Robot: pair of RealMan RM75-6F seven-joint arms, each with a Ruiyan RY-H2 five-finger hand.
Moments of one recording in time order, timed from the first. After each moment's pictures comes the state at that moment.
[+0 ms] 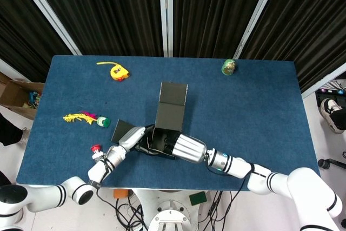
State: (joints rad) left arm -0.68 -1.73 -0.06 -1.25 1.45 0.91 -0.57; right arm 0.87 -1.79 -0.09 -0.98 -1.93 1.30 -0.19
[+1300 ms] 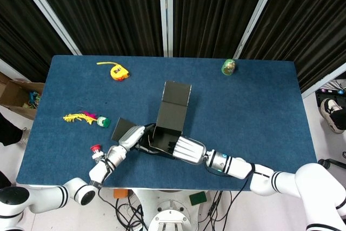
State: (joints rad) left arm -0.67 -1.75 -0.07 -1.24 1.43 0.92 -0.54; right arm 0.90 -1.69 -0.09 -1.14 -1.89 1.09 -0.26
